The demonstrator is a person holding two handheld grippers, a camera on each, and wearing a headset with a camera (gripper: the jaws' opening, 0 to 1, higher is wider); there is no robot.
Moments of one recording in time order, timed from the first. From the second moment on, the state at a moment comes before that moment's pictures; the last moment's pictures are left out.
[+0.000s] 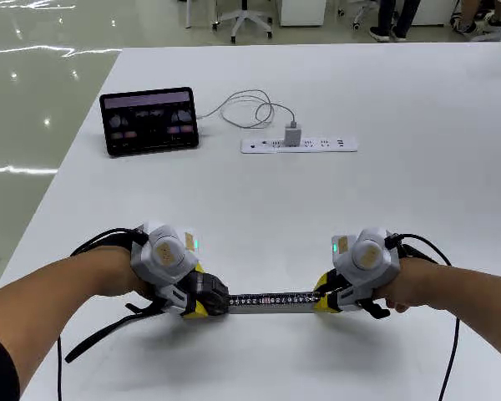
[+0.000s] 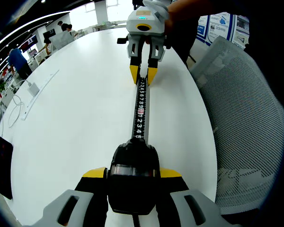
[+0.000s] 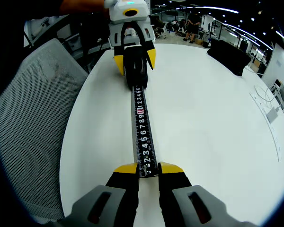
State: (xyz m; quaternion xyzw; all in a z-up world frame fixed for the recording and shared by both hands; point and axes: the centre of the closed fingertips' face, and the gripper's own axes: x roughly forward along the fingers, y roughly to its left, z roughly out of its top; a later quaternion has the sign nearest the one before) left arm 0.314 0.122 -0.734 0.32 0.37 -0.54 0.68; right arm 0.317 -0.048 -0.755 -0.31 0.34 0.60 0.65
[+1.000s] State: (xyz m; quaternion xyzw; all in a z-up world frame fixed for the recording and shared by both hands) left arm 0.313 0.120 -0.734 0.32 0.37 -0.55 0.68; right arm 0.316 -0.078 -0.757 -0.32 0.36 0.59 0.65
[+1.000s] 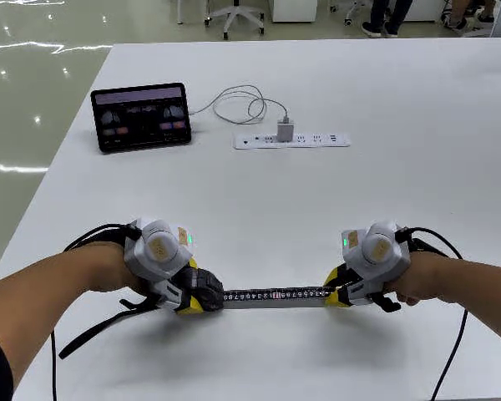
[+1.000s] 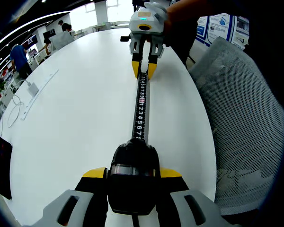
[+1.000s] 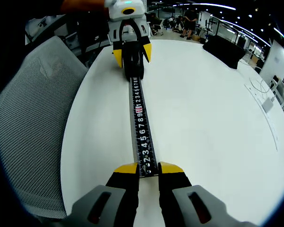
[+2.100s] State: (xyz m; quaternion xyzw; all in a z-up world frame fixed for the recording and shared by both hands) left arm 0.311 0.119 -0.734 0.32 0.37 -0.55 0.68; right arm 0.316 -0.113 -0.757 -0.33 0.37 0.58 0.64
